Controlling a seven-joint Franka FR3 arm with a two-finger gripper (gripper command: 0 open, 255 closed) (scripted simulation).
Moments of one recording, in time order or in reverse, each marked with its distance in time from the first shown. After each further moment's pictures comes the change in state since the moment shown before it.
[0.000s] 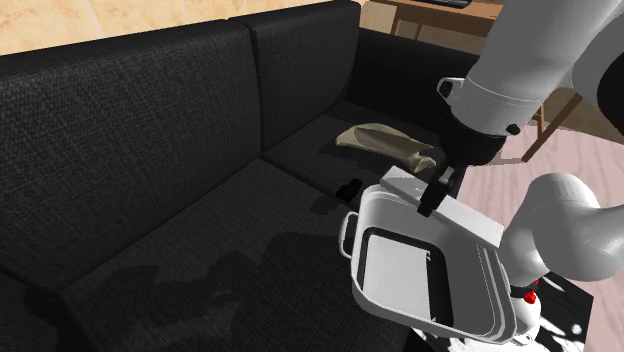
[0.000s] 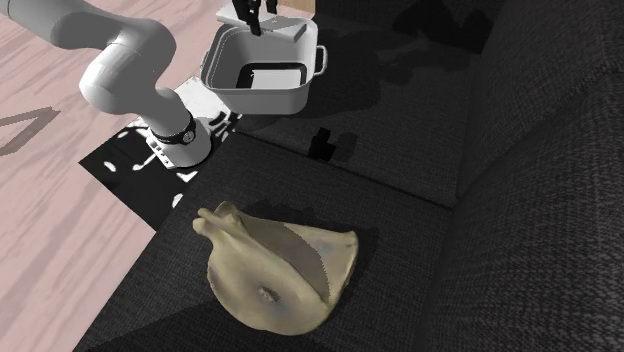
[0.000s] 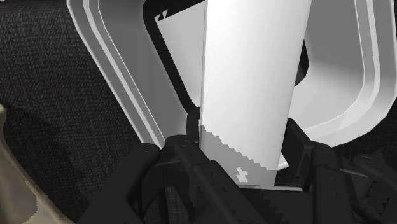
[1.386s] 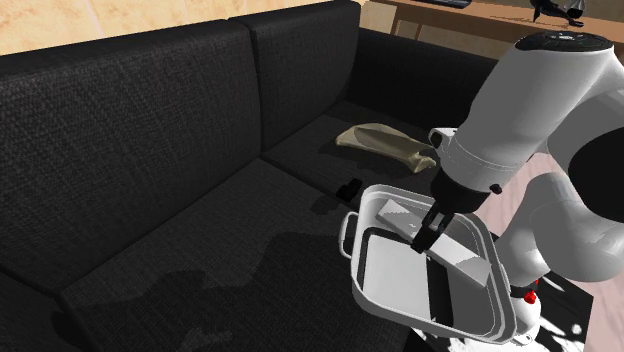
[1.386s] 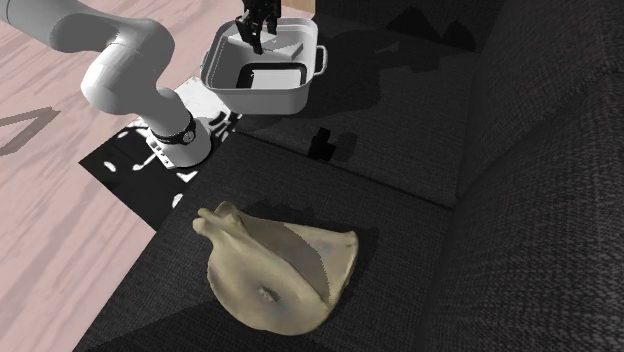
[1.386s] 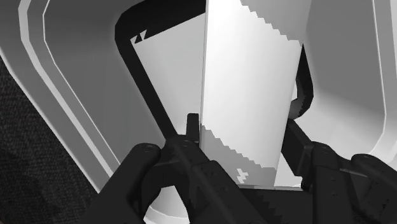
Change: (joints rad) arm 0.049 -0.041 0.095 -0.178 0.089 0.144 0.042
